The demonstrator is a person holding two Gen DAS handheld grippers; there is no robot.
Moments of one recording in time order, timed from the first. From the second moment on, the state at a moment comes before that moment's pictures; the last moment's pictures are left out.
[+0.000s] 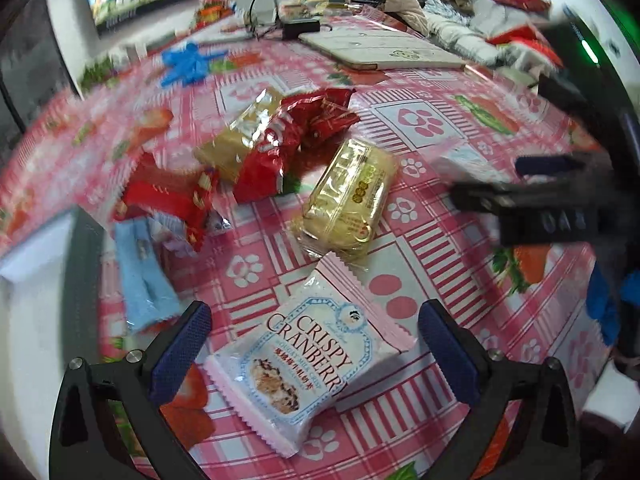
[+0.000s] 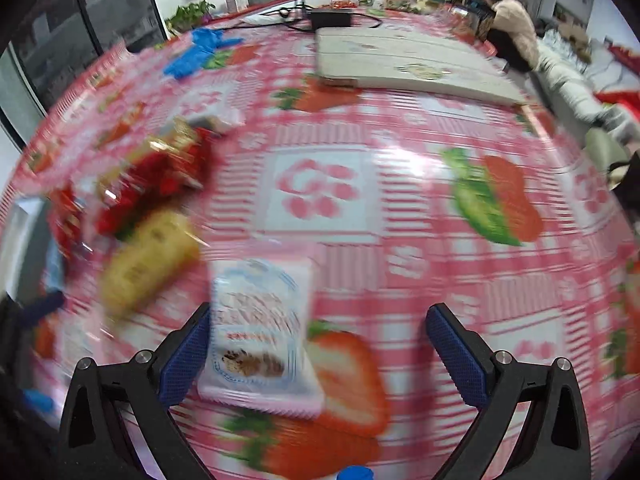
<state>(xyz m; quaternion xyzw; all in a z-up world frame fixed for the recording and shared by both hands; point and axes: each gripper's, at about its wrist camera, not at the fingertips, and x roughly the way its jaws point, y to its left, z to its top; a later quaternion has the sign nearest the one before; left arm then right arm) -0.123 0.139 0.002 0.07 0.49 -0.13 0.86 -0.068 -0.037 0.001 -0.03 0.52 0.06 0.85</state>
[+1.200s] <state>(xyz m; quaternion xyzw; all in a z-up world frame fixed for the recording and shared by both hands) -0.159 0.143 0.002 0.01 0.50 -0.01 0.86 -0.096 -0.049 0.002 -0.06 0.51 0.11 0.85</state>
